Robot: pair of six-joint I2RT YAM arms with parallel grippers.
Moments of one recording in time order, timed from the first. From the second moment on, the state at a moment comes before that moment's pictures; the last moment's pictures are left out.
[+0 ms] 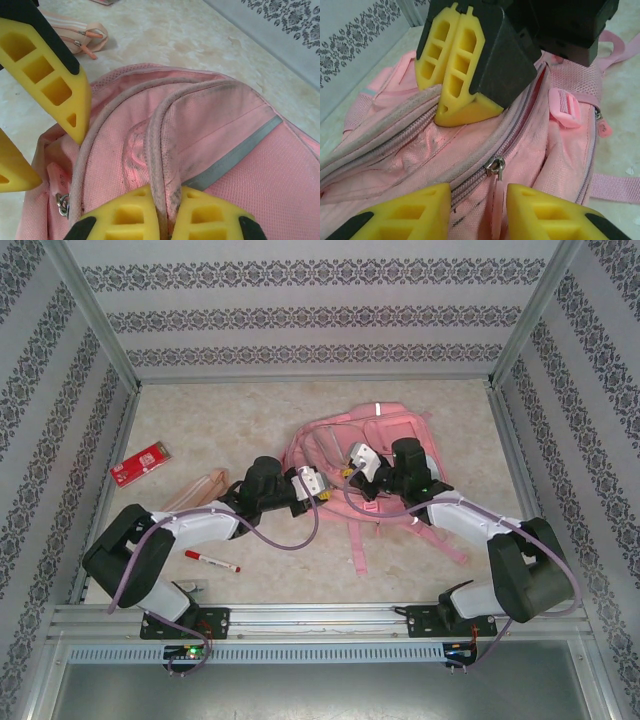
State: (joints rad) left arm -0.63 1.54 0.69 0.47 0.40 0.48; right arm 0.40 1.39 0.68 0.20 -0.54 -0.44
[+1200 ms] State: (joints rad) left arm -0.71 1.61 0.70 0.47 0.22 0.36; right arm 0.44 1.31 0.63 0.16 -0.45 -0.58
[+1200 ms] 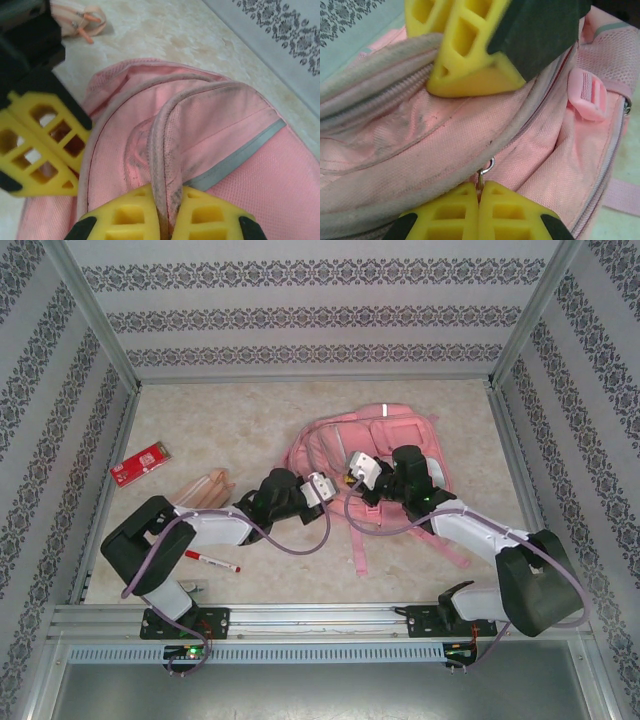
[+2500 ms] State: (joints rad) left arm -0.45 1.43 0.77 -0.02 0.44 0.21; right arm 0.56 1.24 0.69 -0.15 -0.49 -0.82
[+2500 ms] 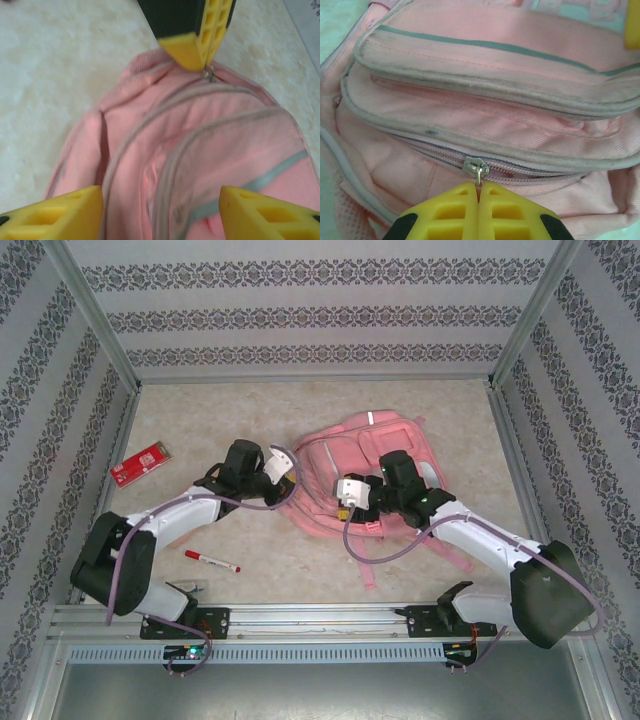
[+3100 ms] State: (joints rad) left arm -0.62 1.38 0.66 0.14 0.39 -0.06; right arm 0.80 1.16 0.56 -0.08 -0.15 -0.62
